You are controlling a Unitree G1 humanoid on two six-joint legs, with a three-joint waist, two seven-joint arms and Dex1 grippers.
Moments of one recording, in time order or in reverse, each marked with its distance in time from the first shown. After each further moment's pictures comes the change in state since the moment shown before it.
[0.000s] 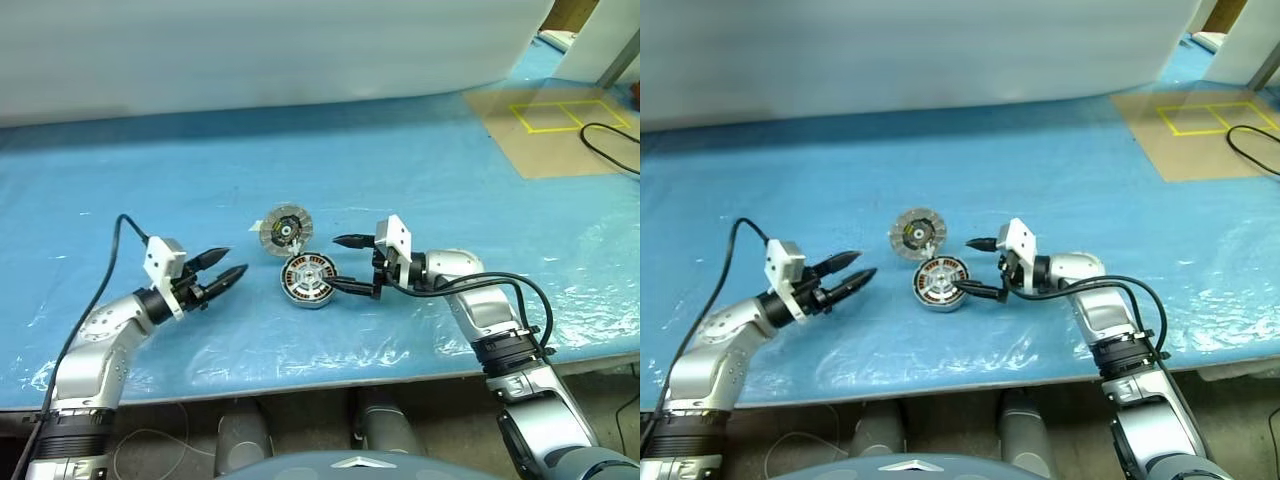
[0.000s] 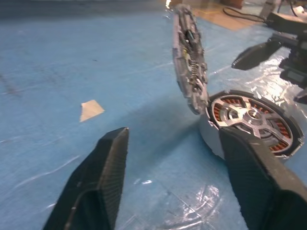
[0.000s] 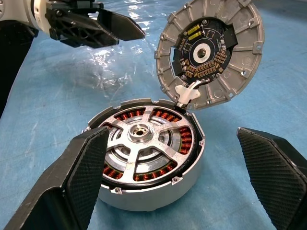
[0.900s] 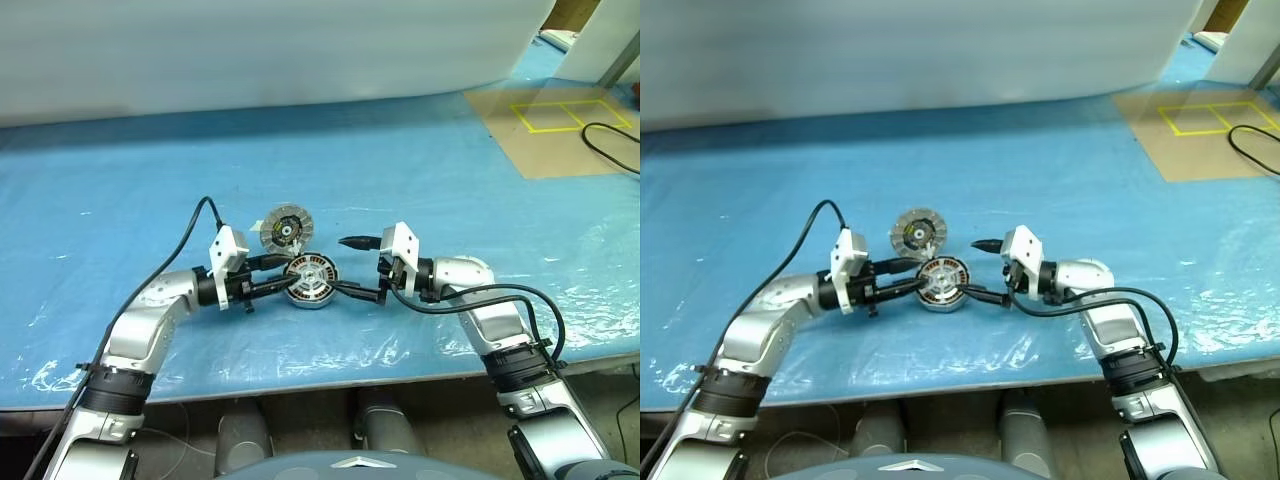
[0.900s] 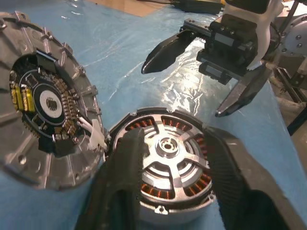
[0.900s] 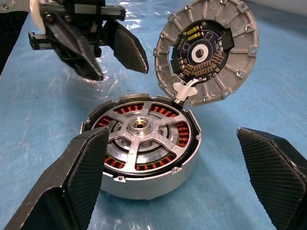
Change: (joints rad) left arm -0.174 -0.023 -0.246 0.015 0.106 0.022 -0.180; right arm 0.069 -0.033 -0.003 -0.088 -0.013 -0.042 -0.051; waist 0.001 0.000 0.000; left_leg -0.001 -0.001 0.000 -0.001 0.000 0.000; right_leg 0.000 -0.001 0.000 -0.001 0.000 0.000
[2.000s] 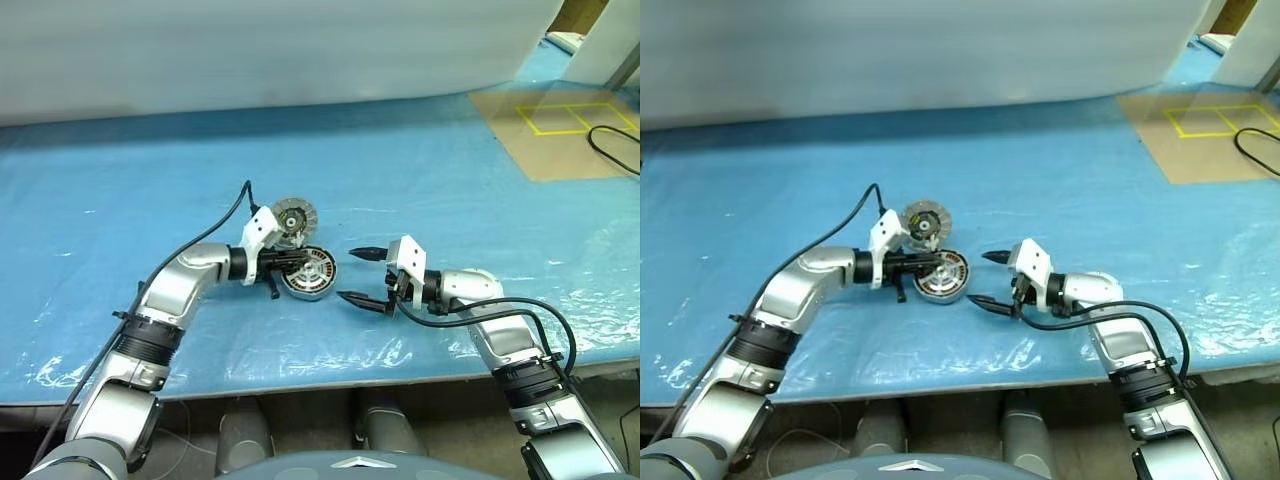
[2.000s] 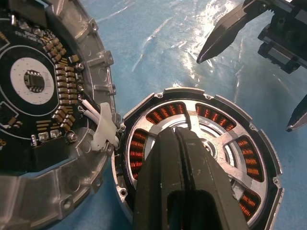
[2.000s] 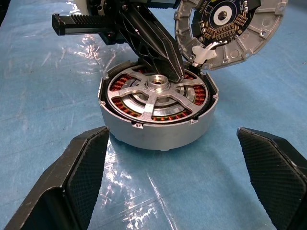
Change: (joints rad) left arm -0.278 -0.048 -0.160 0.173 0.136 0.212 0.092; right arm 0.080 -0.044 0.000 -0.035 -0.031 -0.015 -0.037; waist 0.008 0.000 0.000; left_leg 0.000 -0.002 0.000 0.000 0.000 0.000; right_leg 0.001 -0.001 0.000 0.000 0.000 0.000
